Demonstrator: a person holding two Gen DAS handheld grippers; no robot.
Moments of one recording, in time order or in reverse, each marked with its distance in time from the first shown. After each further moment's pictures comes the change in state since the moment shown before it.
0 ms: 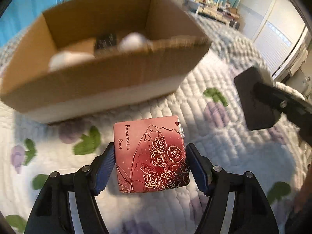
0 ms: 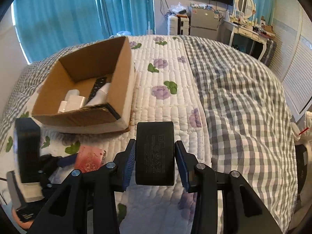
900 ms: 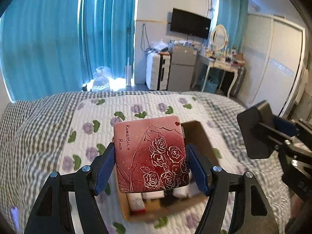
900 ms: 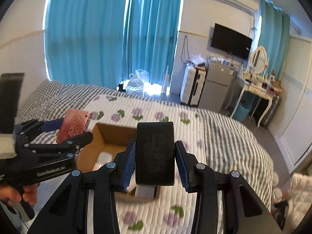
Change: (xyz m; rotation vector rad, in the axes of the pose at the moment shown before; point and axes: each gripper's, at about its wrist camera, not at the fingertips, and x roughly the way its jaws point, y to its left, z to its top) left arm -0.120 0.059 0.155 0.009 -0.366 0.126; right arm -0.092 0.101 0.134 -0.218 -0.298 0.013
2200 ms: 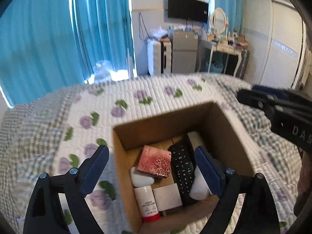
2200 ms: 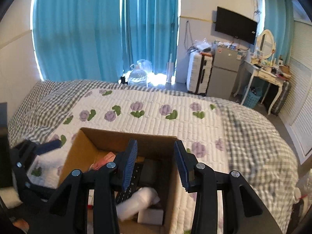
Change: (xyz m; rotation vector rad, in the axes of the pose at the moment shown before) left arm 0.030 -0.002 -0.021 0.081 0.033 0.046; right arm 0.097 -0.013 0.001 0.075 0.065 0.053
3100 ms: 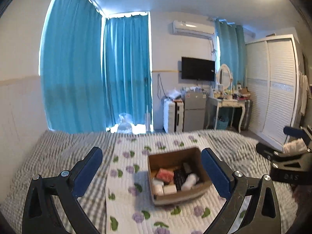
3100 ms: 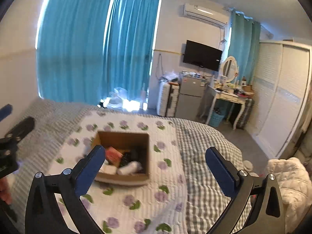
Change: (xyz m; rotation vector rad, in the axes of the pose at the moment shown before) left arm -0.242 0.011 -0.073 -0.061 -0.417 0.096; right arm -0.268 0.044 -0.067 -0.001 -0.201 -0.238
